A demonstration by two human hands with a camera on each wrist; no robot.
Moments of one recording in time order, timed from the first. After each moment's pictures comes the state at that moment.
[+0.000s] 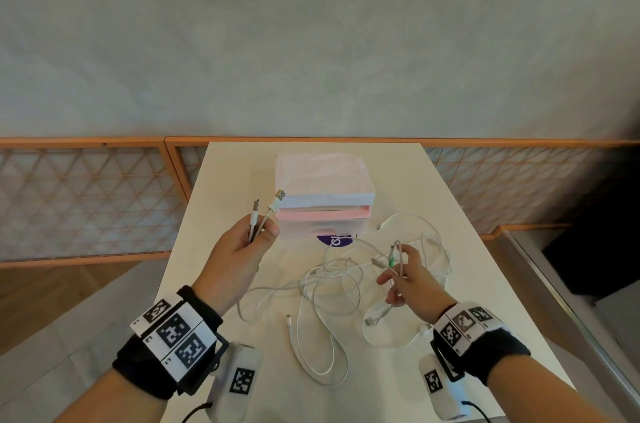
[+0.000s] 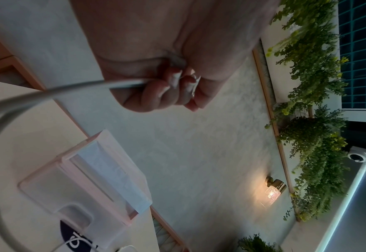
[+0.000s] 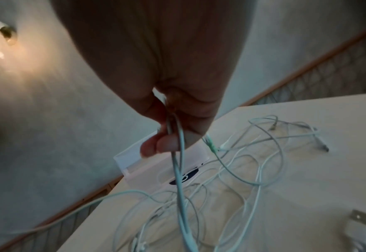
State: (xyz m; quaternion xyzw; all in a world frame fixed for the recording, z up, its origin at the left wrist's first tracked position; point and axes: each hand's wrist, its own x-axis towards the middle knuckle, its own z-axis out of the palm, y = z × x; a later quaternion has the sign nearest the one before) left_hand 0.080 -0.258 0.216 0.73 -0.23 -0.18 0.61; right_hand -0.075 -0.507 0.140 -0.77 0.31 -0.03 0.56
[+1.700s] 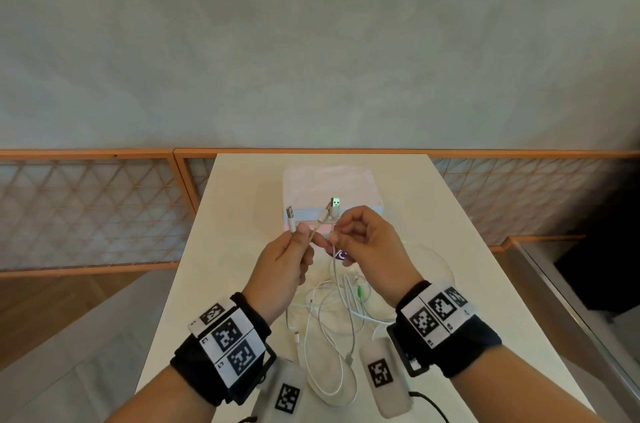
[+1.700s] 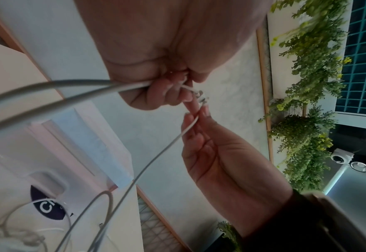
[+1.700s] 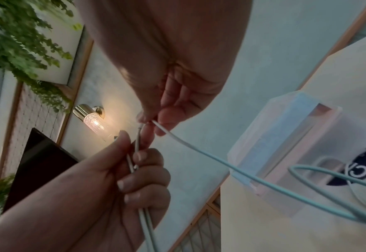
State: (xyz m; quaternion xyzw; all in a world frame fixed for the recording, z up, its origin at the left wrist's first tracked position) left_hand 0.060 -0.298 0.227 0.66 -0.20 -0.24 0.68; right_hand -0.009 -0.431 0.243 -0.71 0.13 -0.18 0.67
